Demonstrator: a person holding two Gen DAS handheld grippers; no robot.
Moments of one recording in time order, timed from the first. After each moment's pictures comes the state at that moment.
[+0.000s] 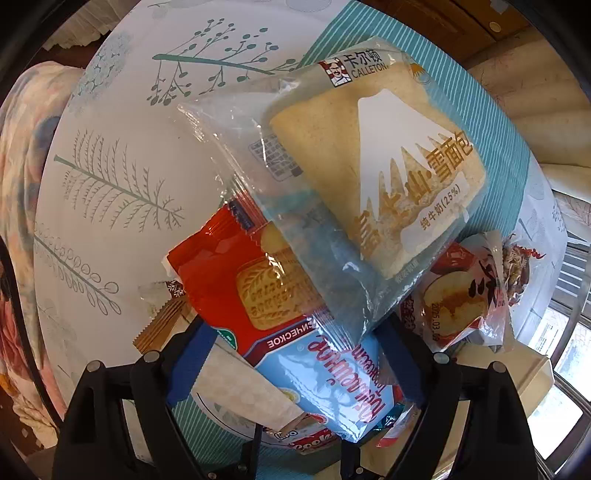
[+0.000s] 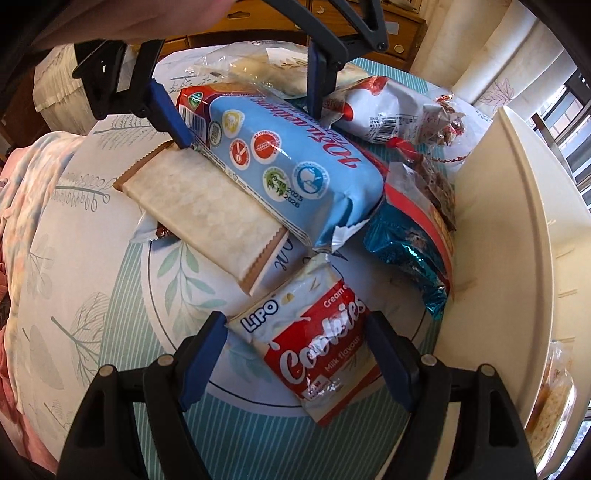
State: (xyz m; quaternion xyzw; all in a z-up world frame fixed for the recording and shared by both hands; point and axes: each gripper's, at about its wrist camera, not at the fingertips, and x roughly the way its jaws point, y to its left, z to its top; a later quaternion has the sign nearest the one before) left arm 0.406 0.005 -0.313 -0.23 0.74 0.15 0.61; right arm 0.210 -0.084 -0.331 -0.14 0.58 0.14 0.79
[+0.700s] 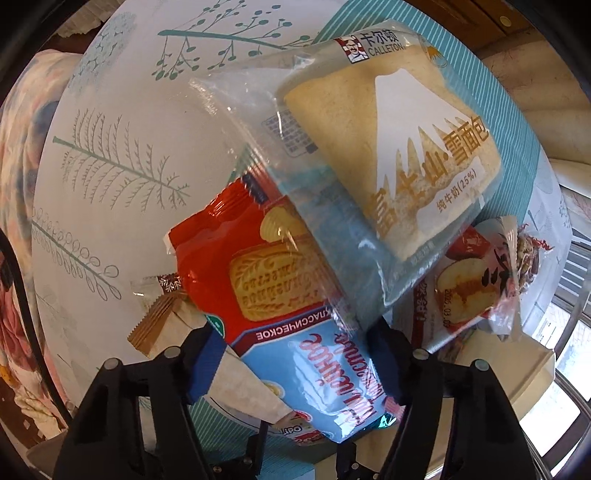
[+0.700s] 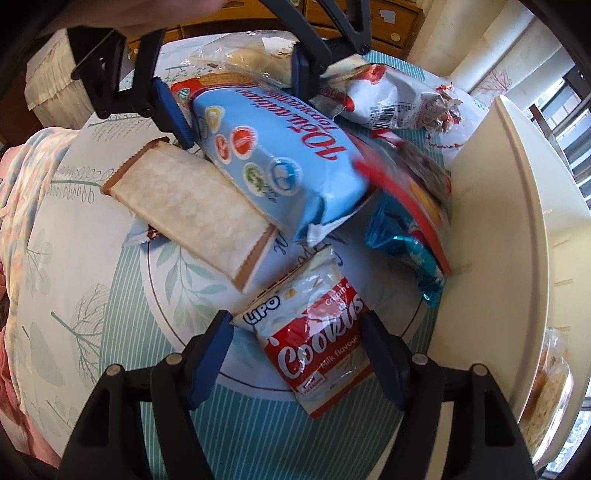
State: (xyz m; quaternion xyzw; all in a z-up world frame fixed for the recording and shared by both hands) left arm 0.412 -0.001 -0.335 -0.25 0.76 0.14 0.59; right arm 0.212 -0.080 -0.335 -0.14 0.61 0.11 0.77
